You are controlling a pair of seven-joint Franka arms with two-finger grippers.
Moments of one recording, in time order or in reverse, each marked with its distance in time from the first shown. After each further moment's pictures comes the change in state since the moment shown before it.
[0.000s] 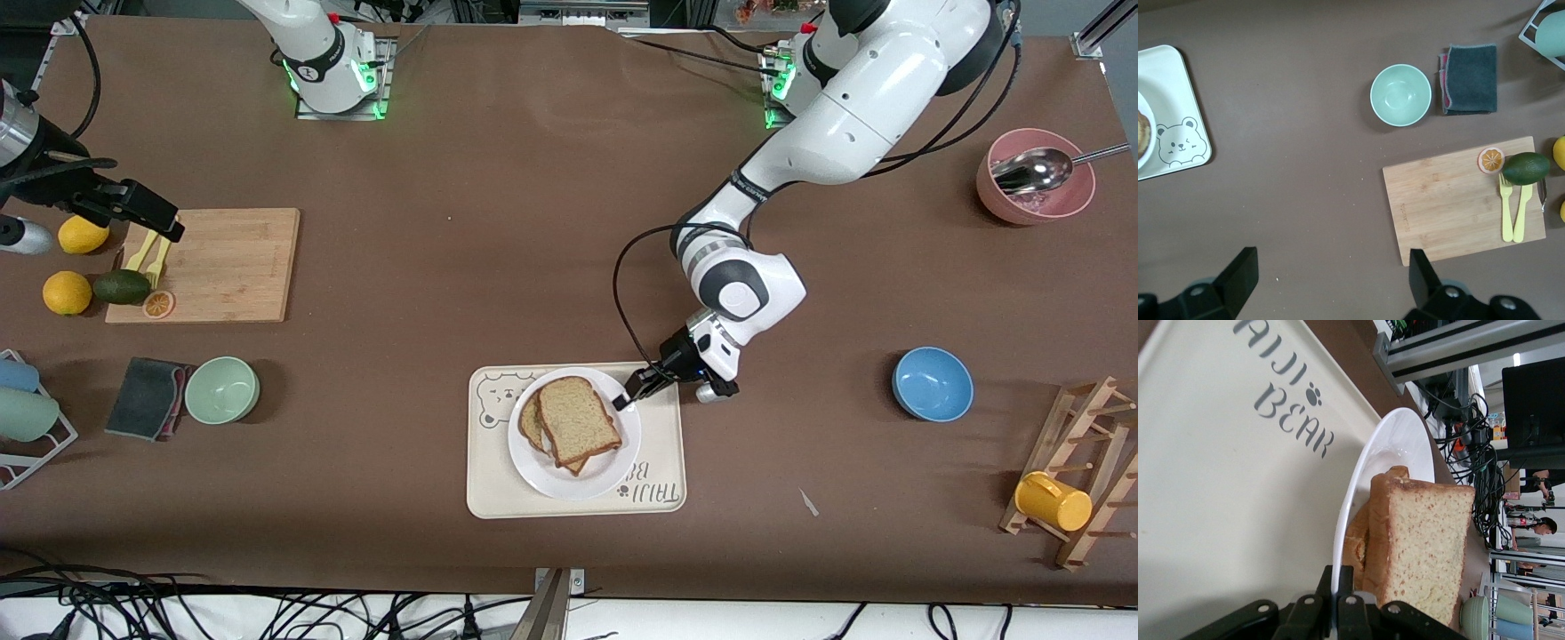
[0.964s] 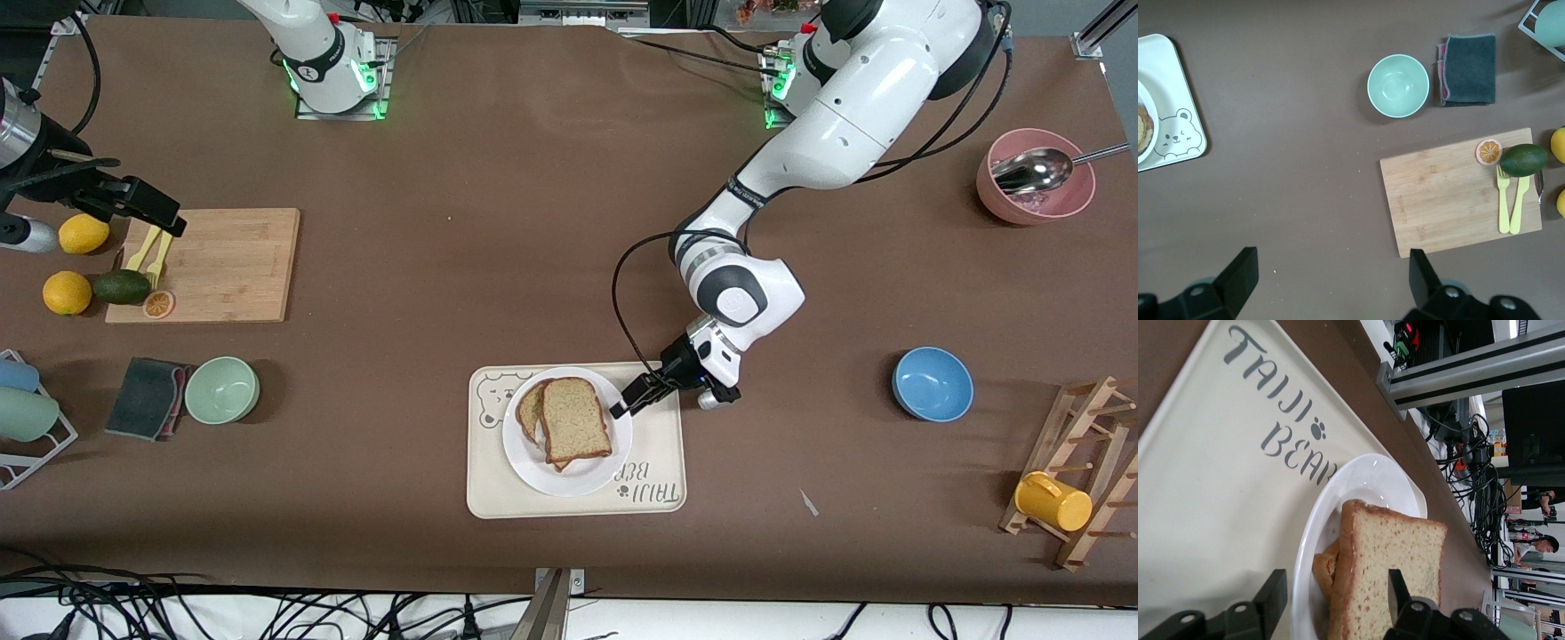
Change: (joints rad) left arm -0.014 0.016 0.048 0.058 0.000 0.005 -0.032; right arm 0.000 0.000 -0.001 0.001 -0.005 -0.026 -0.001
